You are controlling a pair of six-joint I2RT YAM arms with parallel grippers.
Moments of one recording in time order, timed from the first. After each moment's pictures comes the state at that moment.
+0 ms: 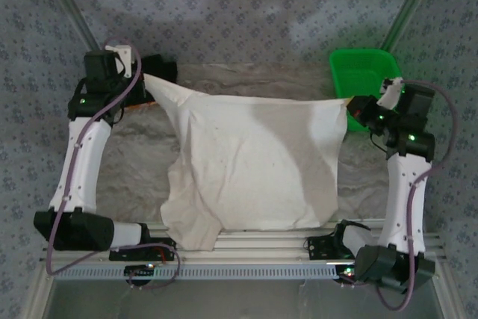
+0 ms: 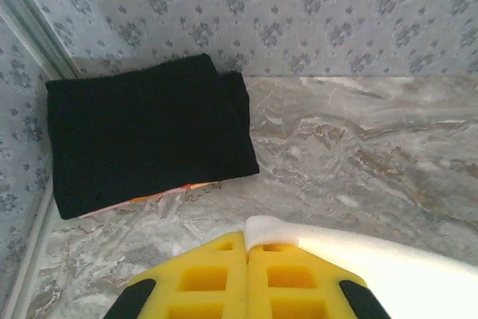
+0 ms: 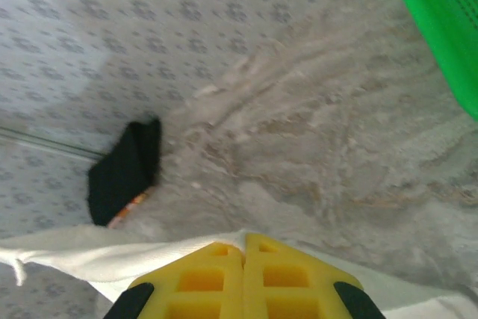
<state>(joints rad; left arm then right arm) -0.05 1.36 1.51 -0.71 0.01 -0.03 -0.27 1.08 1.21 -0.73 -0.59 0.47</state>
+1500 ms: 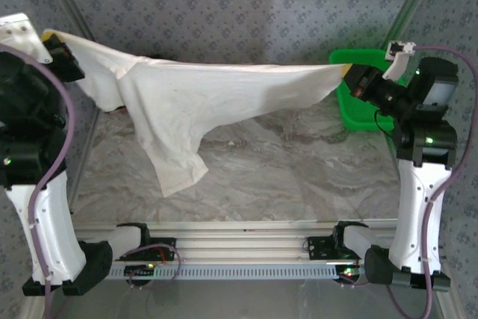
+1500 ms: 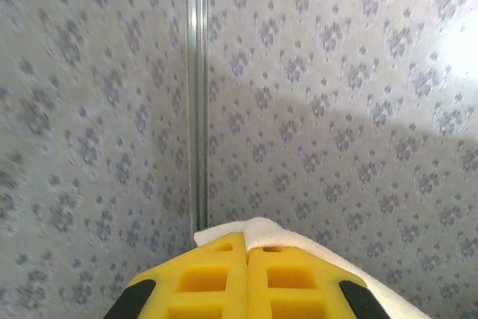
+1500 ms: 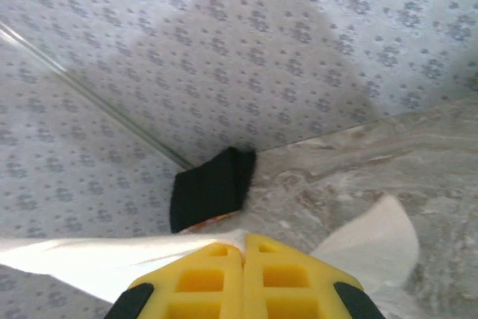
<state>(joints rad) -0.03 1.15 2.08 -0.84 -0.30 -0.05 -0.12 1.08 1.69 -0.82 -0.64 0.55</state>
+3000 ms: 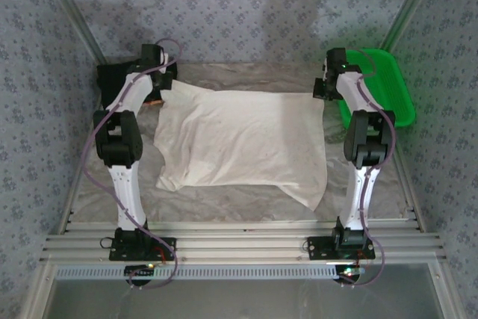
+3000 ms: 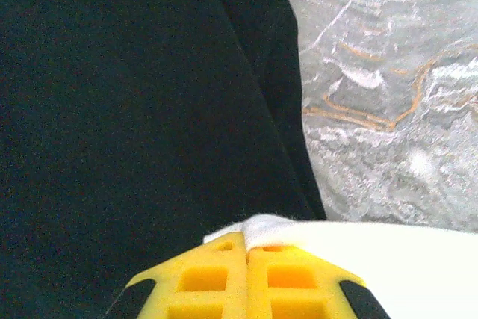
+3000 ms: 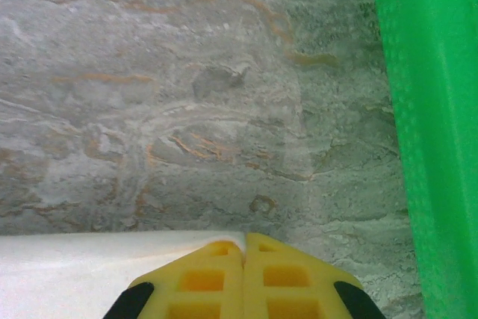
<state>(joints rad) -0.07 2.20 1.95 -0.62 -0.11 0.03 0.00 2.16 1.89 -0.82 0.03 0.14</state>
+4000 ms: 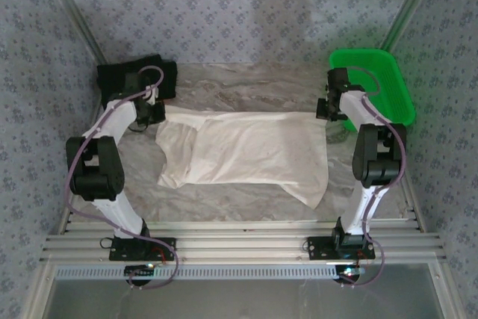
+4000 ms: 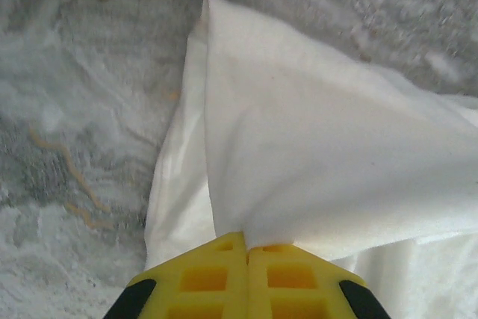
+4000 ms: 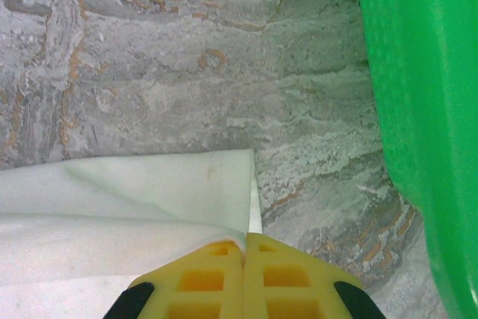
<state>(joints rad) -0.01 1.75 1.31 -0.66 0.15 -0.20 0.01 1.88 1.45 -0.71 0.09 0.14</state>
